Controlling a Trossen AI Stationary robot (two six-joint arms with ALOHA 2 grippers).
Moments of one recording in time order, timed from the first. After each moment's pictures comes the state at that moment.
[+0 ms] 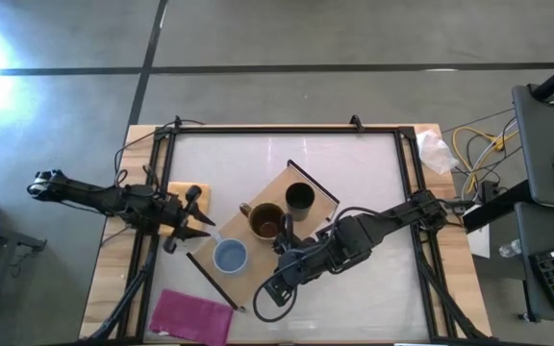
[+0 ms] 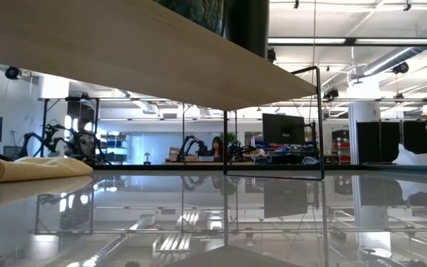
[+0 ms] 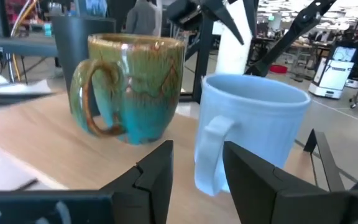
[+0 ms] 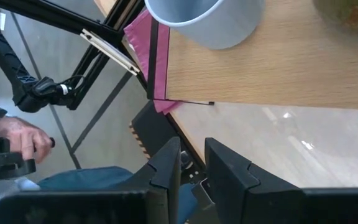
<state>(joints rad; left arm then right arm) -0.22 0.34 0.21 0.13 0.11 -0.10 0.45 2.08 2.34 -1.13 0.08 1.21</state>
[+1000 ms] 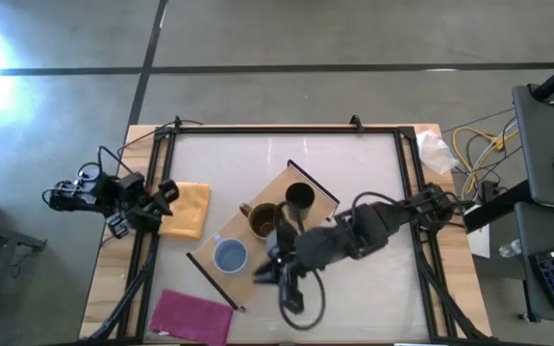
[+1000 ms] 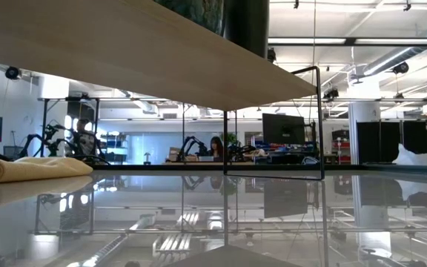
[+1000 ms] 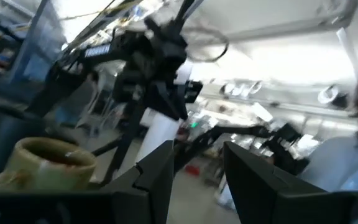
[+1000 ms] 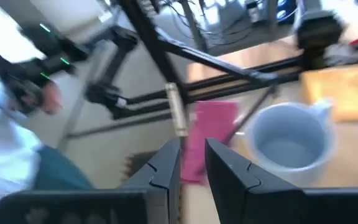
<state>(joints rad) -0.22 0.03 0.27 0.16 0.23 -0.56 0.43 2.01 2.35 -0.81 0.10 0.53</state>
